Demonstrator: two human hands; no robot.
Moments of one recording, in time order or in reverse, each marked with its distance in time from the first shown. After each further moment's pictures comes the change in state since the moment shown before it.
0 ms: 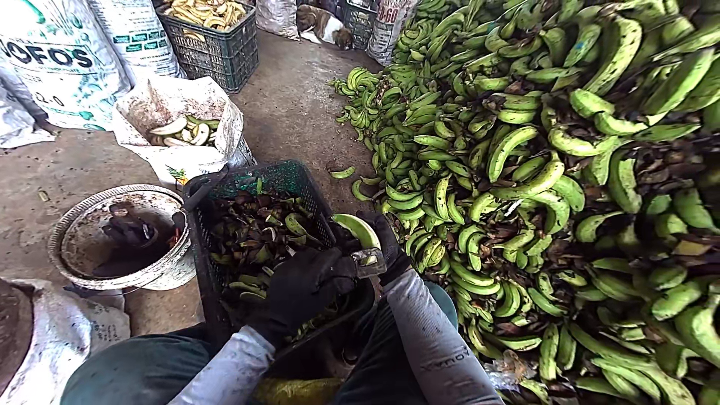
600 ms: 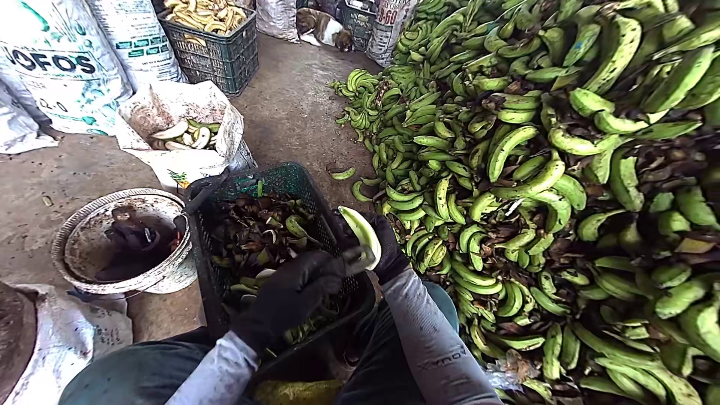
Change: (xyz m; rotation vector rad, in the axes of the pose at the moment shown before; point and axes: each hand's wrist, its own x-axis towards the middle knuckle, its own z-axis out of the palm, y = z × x) left_hand -0.005 -0.001 -0.025 -0.447 -0.168 -0.193; right_hand 0.001 0.002 0.006 -0.012 0.149 -0.089
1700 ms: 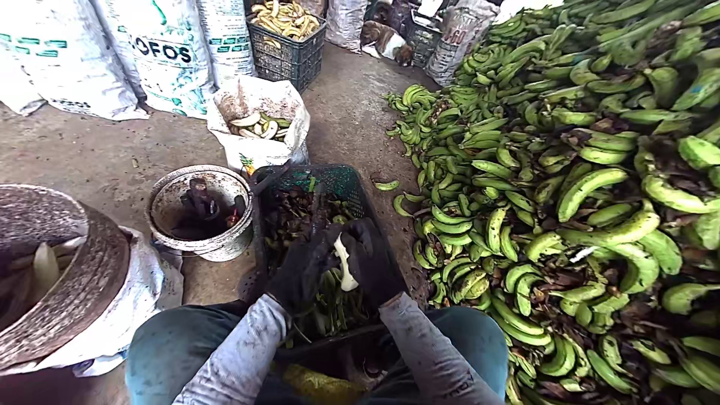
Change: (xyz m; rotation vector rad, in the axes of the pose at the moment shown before) left_hand -0.007 -0.022 -0.041 -0.915 0.478 -0.300; right_hand 0.000 0.080 0.097 -1.273 -0.016 -0.621
